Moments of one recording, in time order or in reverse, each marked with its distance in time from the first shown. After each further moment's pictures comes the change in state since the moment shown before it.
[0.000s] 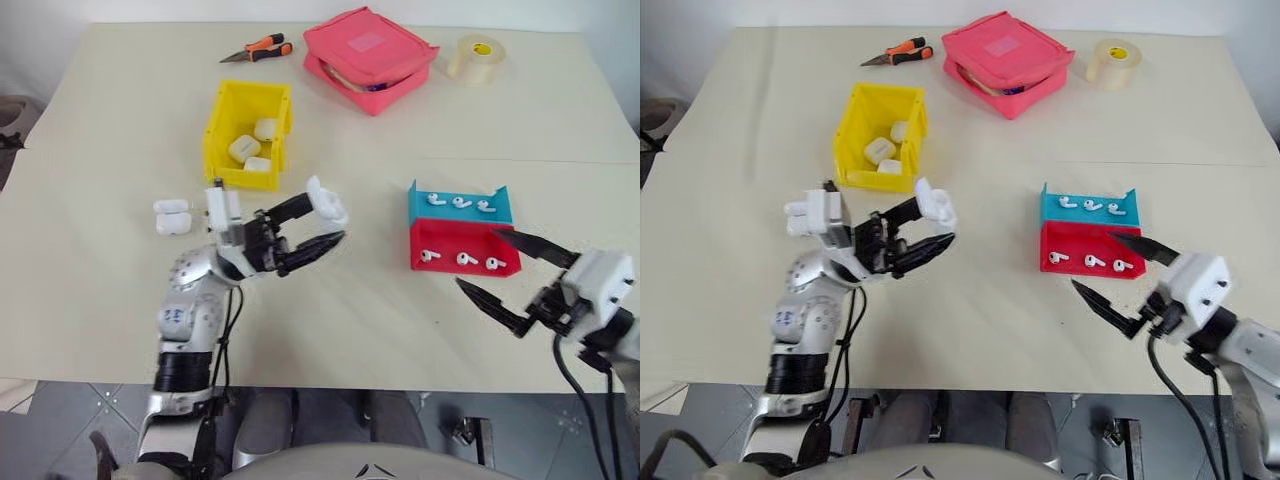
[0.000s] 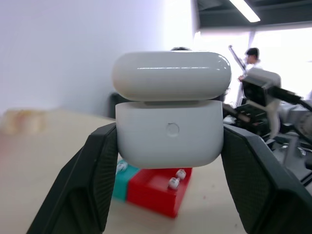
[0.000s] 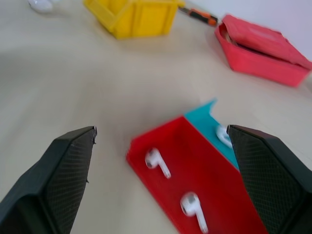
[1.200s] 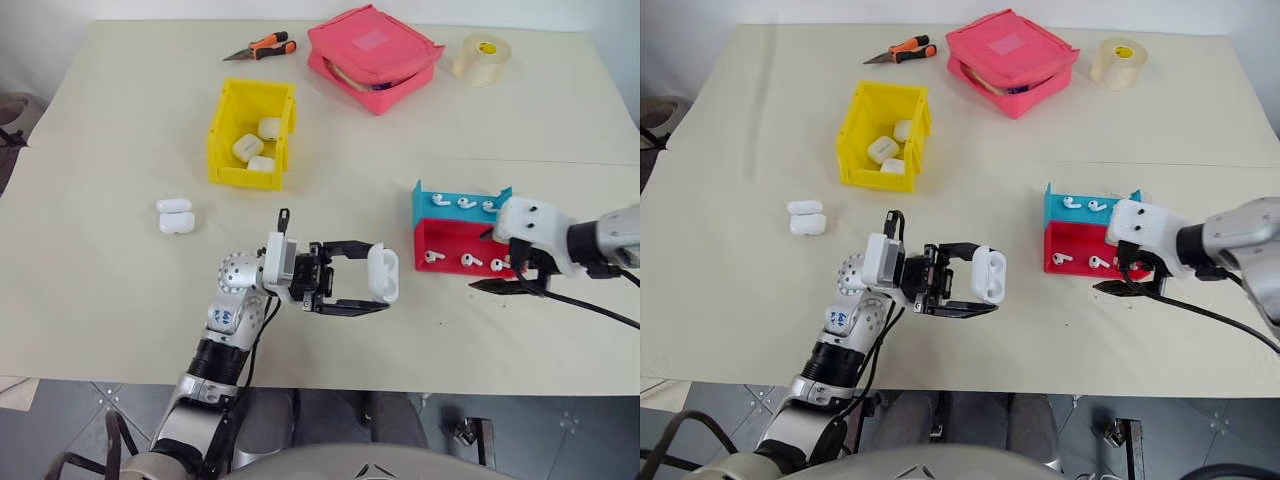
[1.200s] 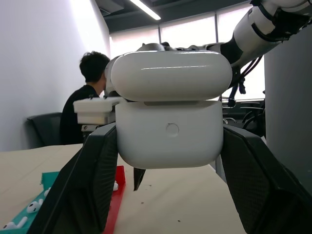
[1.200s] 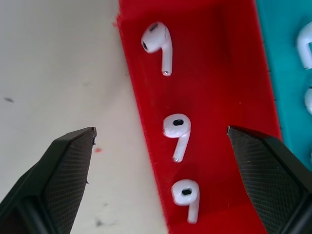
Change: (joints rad) left arm -0.021 -0.003 -0.174 0.126 0.010 -0.212 -0.208; right arm -0.823 -0.505 0.746 0.411 -0.294 0.377 0.311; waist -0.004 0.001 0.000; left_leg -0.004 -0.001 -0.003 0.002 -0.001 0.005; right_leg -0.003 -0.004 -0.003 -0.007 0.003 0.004
